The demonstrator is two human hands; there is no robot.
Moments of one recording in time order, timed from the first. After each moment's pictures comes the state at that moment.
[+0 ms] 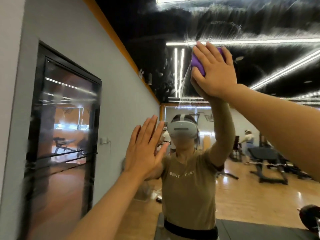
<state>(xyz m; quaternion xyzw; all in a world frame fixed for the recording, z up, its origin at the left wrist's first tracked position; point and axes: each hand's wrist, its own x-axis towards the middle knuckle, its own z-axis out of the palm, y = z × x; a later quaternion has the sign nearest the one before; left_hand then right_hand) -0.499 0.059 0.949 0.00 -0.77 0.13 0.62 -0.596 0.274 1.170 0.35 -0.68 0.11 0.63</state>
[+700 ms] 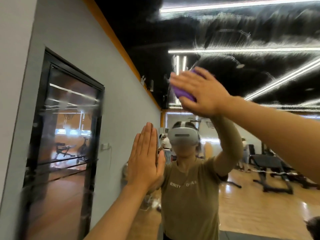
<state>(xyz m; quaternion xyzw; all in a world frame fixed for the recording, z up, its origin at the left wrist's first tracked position) -0.501 0.047 0.941 0.00 -0.73 0.07 0.68 -0.580 0.243 1.152 0.49 -0.62 -0.06 0.61</state>
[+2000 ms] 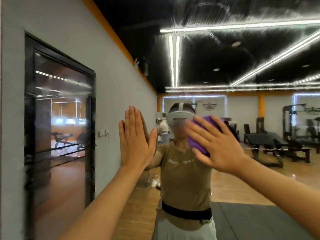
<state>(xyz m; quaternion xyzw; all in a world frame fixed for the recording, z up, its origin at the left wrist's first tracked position) -0.503 0.082 0.937 0.13 -0.77 0.01 0.62 -0.615 0.326 0.951 0.46 -0.62 -0.04 0.64</state>
